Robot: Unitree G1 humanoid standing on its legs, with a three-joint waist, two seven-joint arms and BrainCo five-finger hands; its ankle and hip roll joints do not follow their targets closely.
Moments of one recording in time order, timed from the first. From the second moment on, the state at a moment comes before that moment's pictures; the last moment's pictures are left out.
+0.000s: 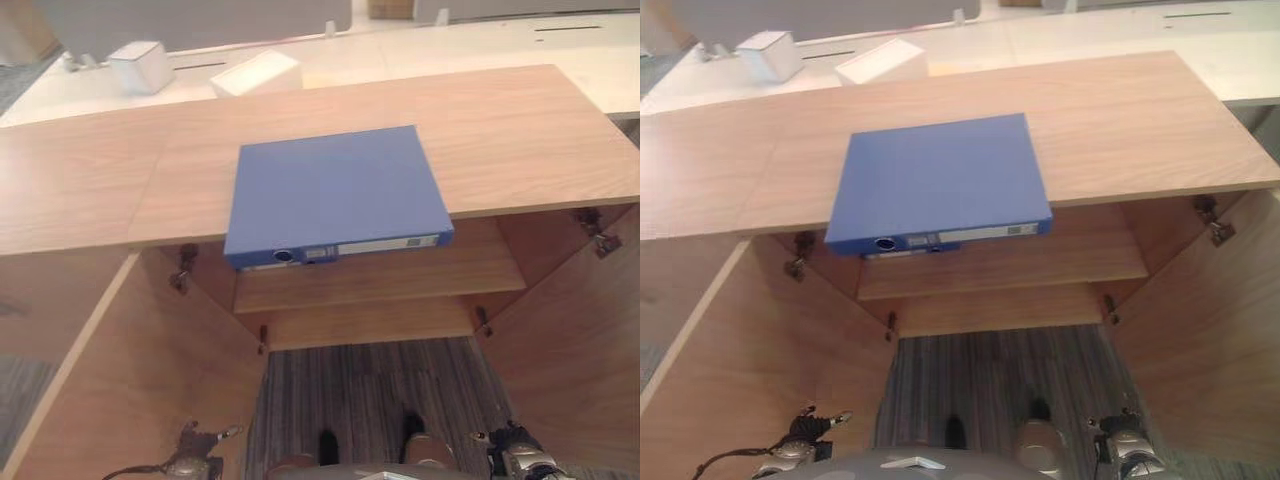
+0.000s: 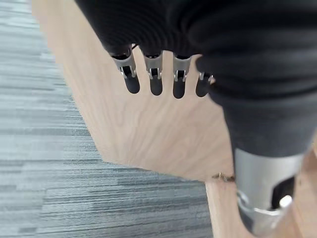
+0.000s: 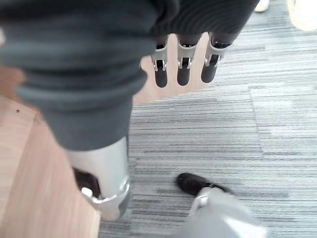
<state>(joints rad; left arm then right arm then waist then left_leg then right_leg) 0.05 0.24 -0.08 1.14 -0.24 -0.06 0.05 -0.10 -0.27 0.12 1.26 0.14 0.05 -0.07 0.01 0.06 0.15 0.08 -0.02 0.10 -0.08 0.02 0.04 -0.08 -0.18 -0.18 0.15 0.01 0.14</state>
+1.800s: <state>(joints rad) 0.19 0.60 -0.06 -0.07 0.49 -0.15 0.40 0.06 -0.24 0.10 1.34 0.16 0.04 -0.14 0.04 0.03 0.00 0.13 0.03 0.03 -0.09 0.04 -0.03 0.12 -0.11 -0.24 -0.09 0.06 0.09</state>
